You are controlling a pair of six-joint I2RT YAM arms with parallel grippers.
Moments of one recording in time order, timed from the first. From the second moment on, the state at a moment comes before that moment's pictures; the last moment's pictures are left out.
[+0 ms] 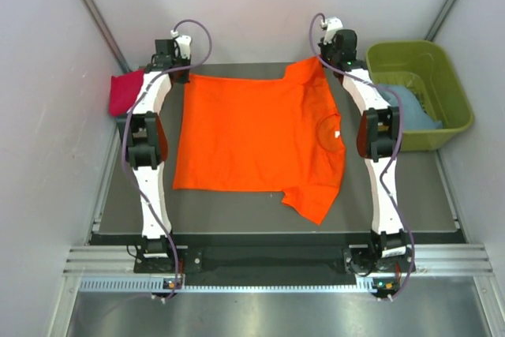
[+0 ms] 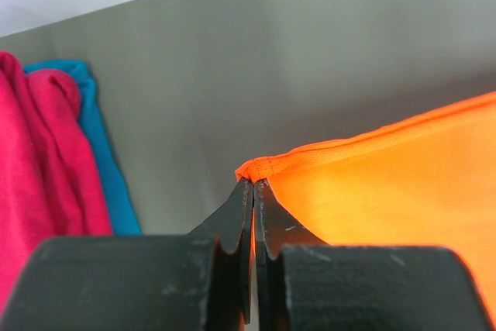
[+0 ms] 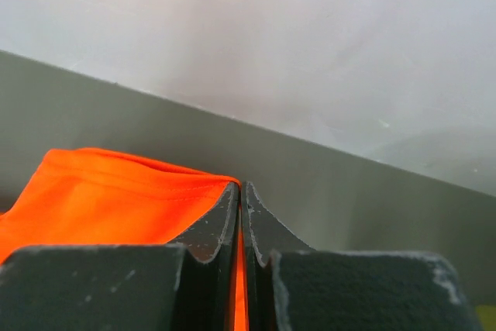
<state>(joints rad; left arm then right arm) 0.02 2.35 2.15 -0.45 0.12 0.19 0.15 2.56 2.38 -0.17 -0.10 -0.14</state>
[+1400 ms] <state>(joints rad) 0.08 1.74 1.54 -0.61 0.30 0.19 0.22 1.69 1.49 -0.39 -0.27 -0.10</state>
